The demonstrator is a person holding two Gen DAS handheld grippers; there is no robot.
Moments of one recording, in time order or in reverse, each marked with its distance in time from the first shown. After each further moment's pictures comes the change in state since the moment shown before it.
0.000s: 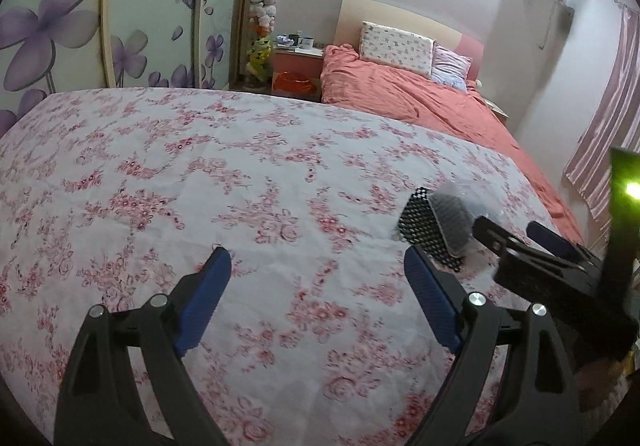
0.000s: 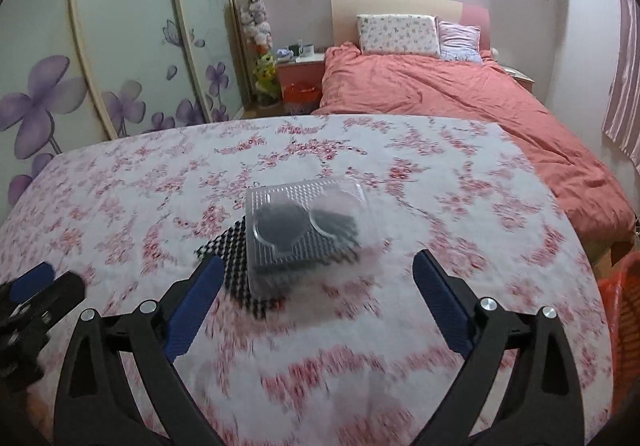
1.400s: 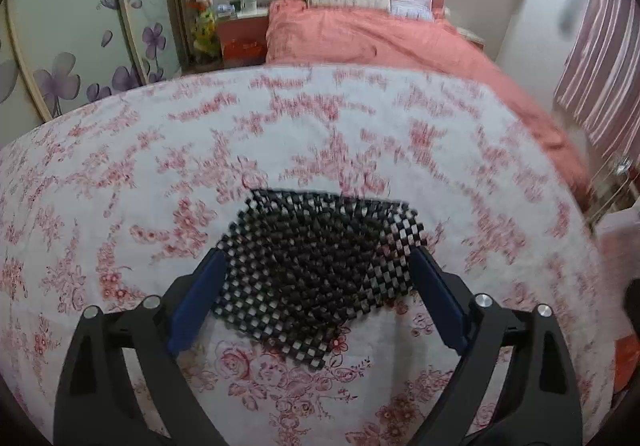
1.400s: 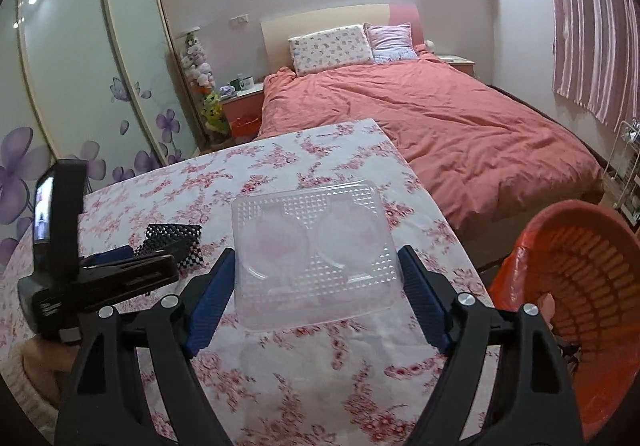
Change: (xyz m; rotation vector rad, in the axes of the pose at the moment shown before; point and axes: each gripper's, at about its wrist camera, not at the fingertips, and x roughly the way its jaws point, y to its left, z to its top) left arm 0.121 -0.148 0.017 0.218 0.189 -0.002; right arm -0.070 -0.133 -0.036 0.225 -0.096 -0.066
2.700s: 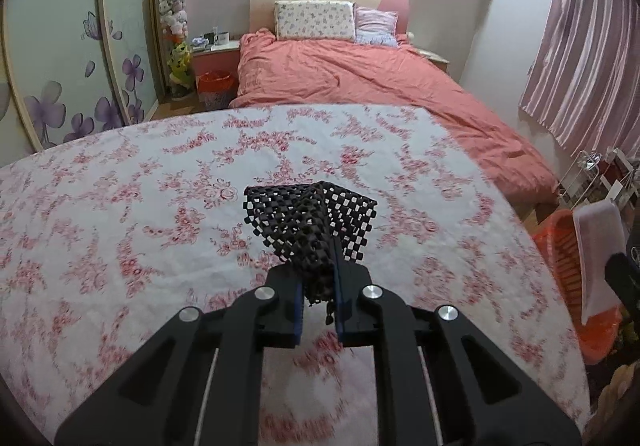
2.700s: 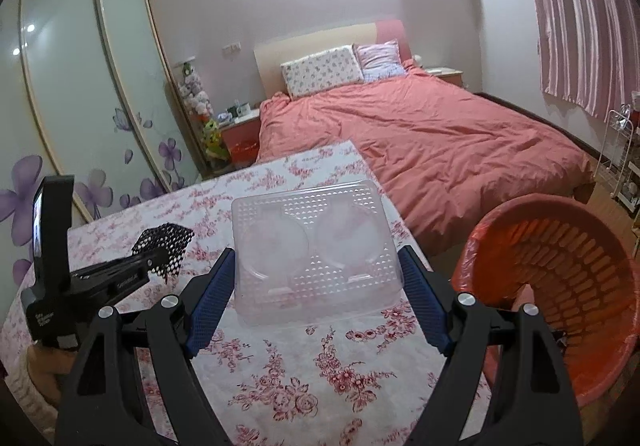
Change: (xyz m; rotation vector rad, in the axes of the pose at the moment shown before) left arm -0.087 -0.020 -0.023 0.043 -0.137 -0.118; right arm -0.063 -0.026 -0.008 0.057 -0.107 0.008
